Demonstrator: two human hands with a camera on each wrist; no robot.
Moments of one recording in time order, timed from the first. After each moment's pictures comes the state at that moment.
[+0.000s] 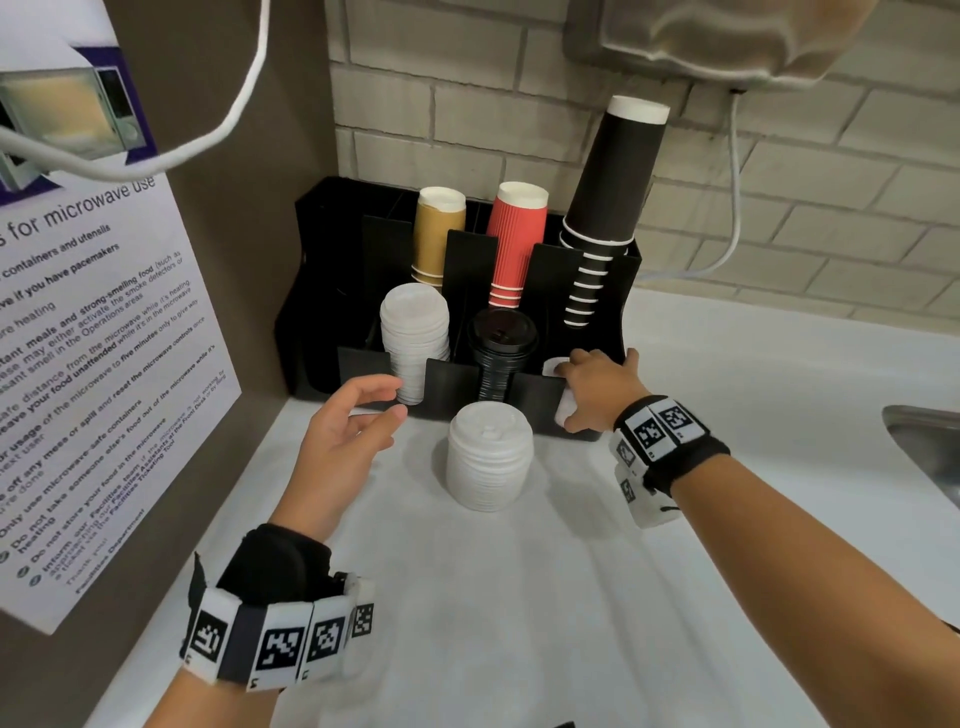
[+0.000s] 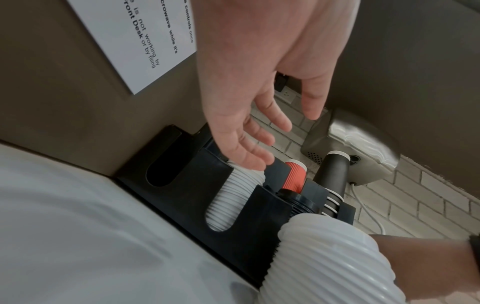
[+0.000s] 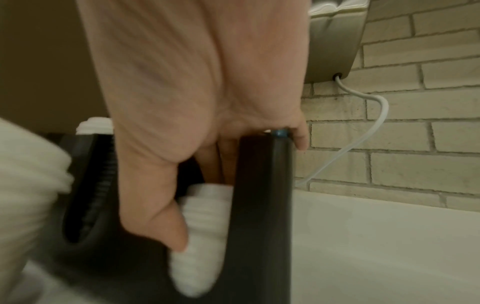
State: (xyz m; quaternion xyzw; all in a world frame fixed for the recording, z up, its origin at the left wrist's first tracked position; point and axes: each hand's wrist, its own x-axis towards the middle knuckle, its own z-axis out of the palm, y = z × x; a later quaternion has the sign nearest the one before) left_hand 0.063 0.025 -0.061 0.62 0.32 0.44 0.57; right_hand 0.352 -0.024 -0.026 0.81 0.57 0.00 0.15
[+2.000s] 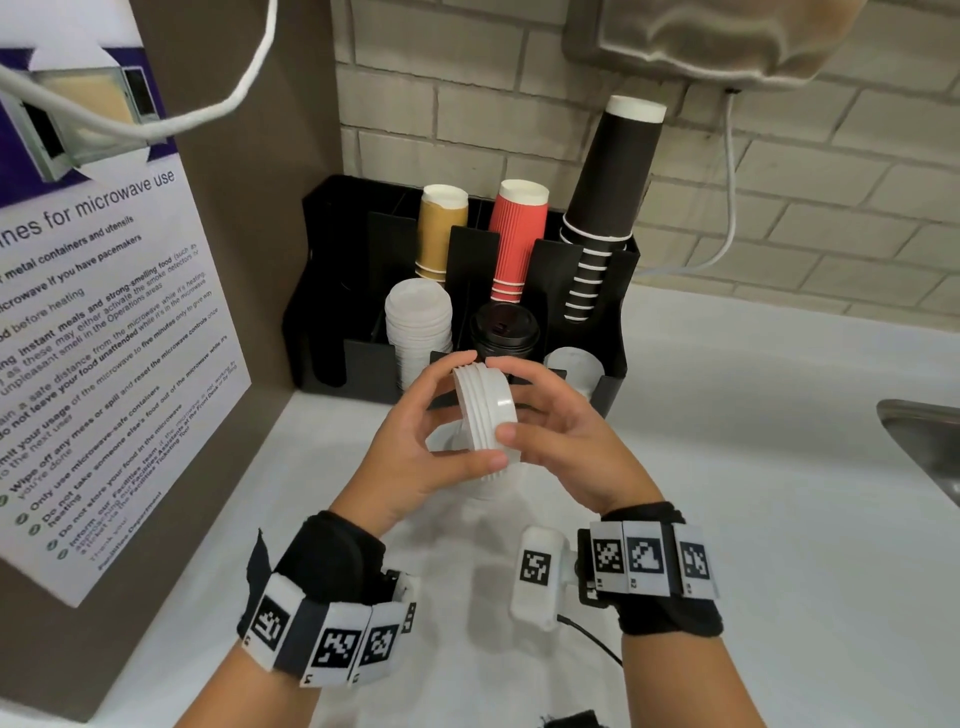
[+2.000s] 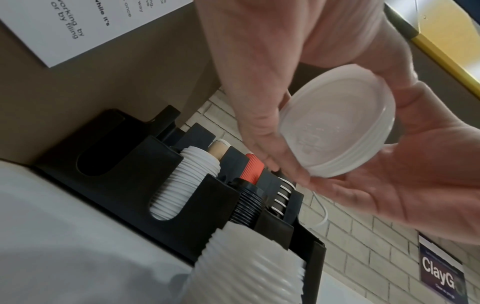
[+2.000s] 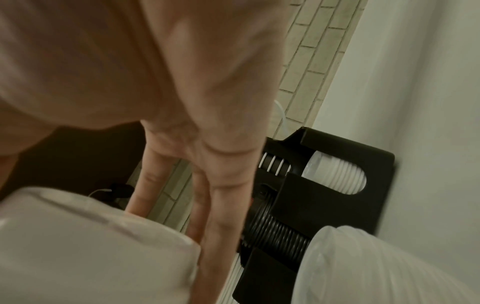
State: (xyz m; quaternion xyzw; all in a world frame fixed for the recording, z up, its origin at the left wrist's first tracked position) left_hand 0.084 -0.012 -0.039 0.67 0.17 0.36 0.62; right_hand 0.242 -0.097 -0.013 0.54 0.50 -0.42 -0.54
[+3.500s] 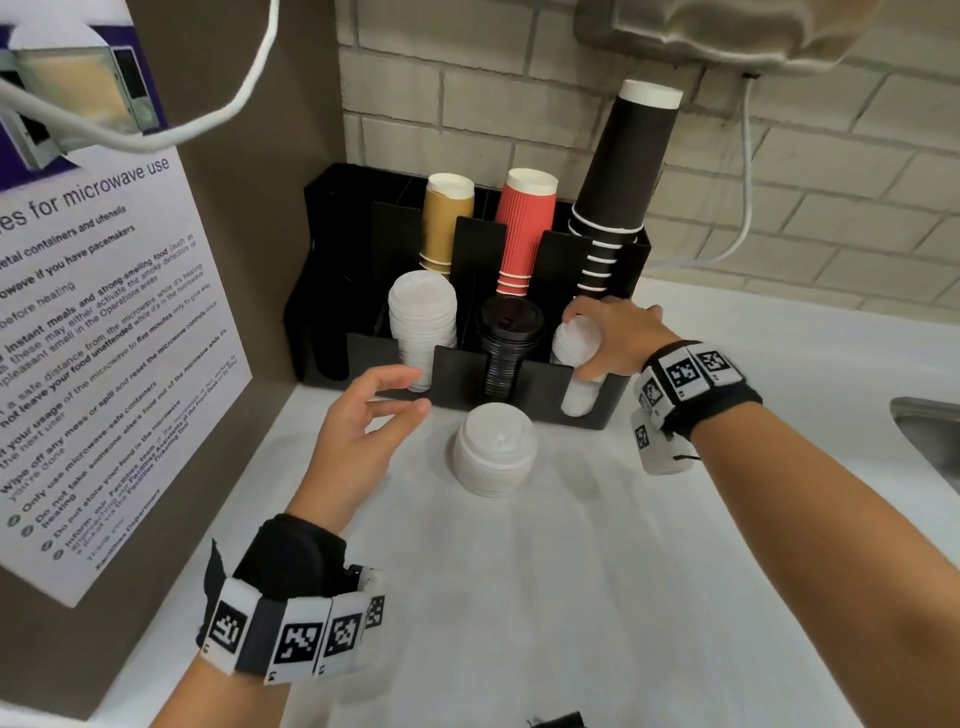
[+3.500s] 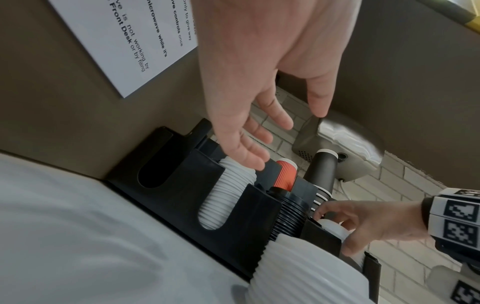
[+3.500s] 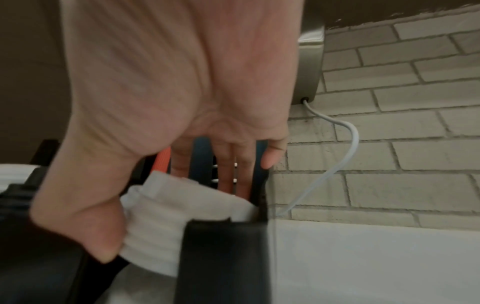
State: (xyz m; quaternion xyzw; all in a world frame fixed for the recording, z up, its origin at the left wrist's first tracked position) left_hand 0.062 0.009 -0.048 0.65 0.34 0.41 0.55; right_hand 0.375 -0.013 0.009 0.82 0.57 -0.02 0.00
